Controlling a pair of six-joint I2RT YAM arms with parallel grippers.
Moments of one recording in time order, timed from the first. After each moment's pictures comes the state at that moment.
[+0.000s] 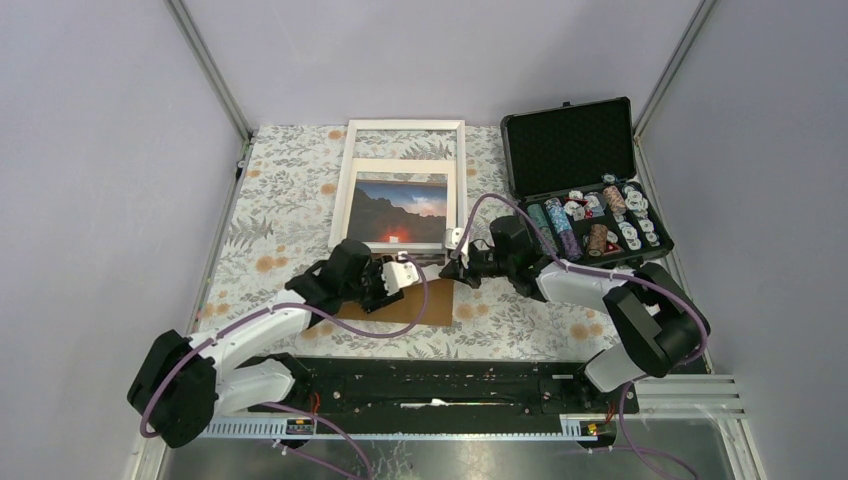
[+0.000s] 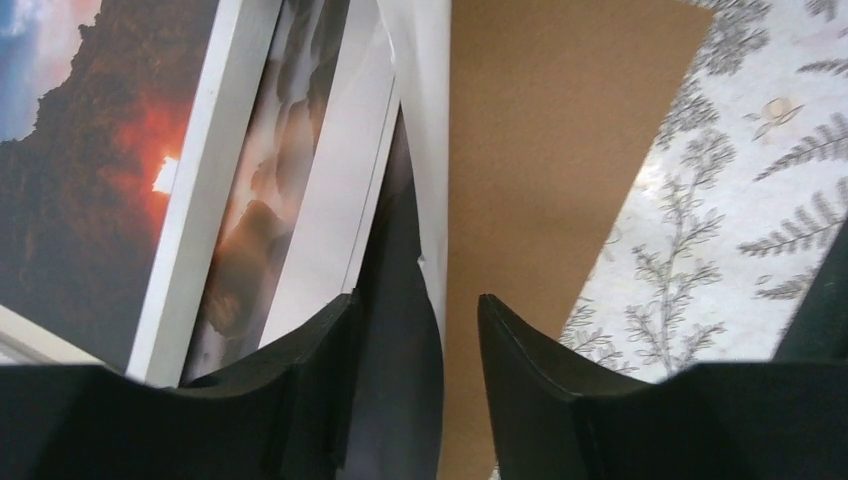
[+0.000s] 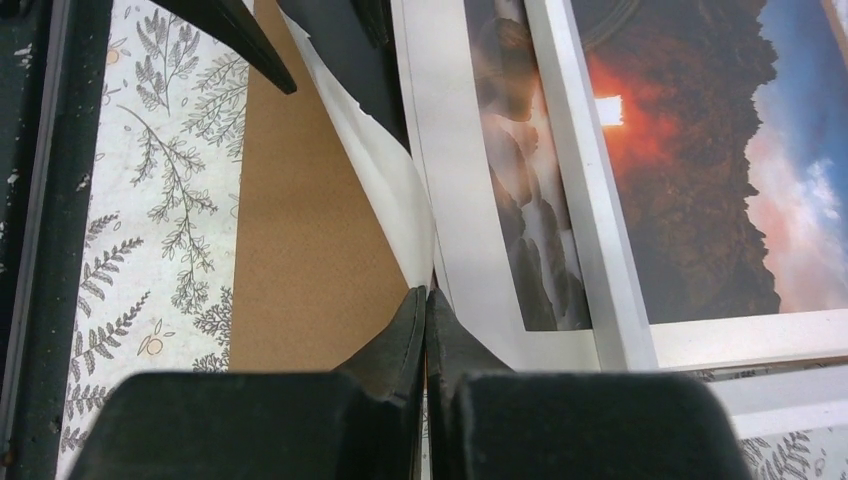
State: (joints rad) left arm -0.65 1.08 0.54 -0.23 0.28 0.57; right arm 0.63 1.53 0.65 0.33 -0.72 -0.48
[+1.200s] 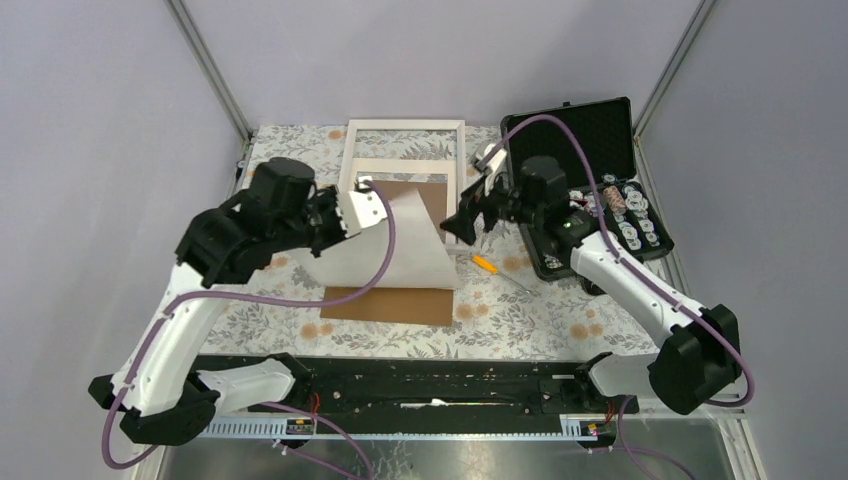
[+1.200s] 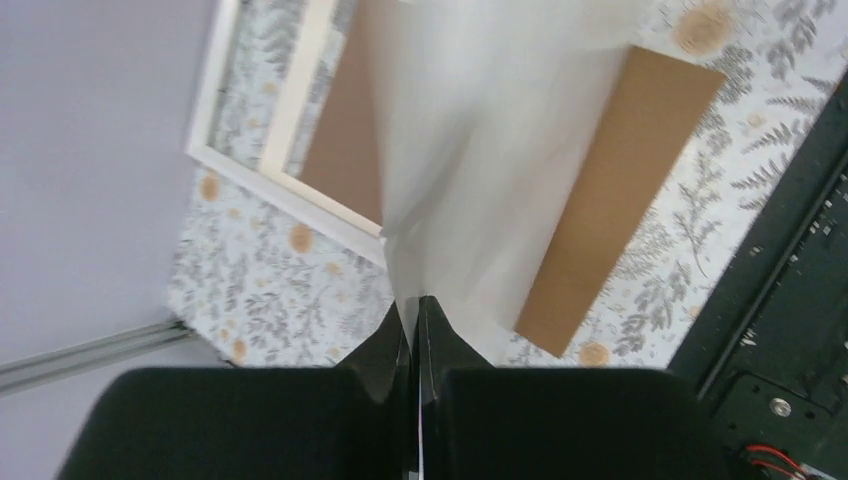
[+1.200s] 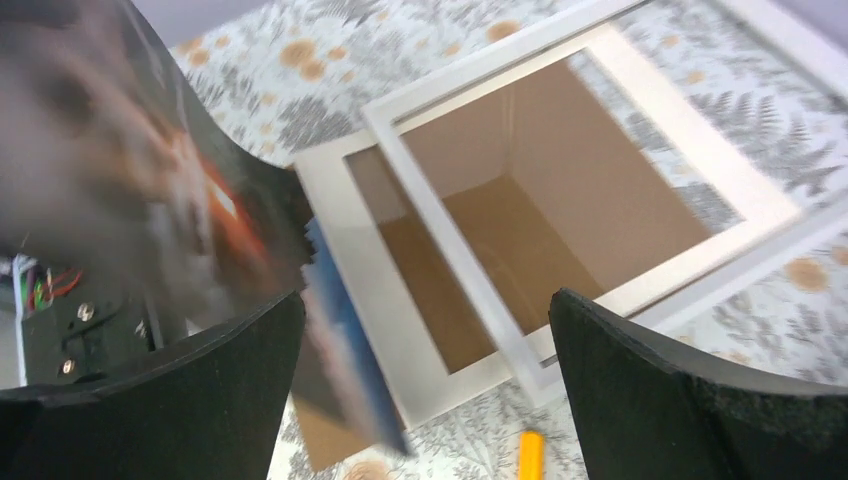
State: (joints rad) left arm -0.64 1.11 1.58 -1.19 0.13 0.68; right arm 0.56 1.31 1.03 -0.07 -0.57 -0.07
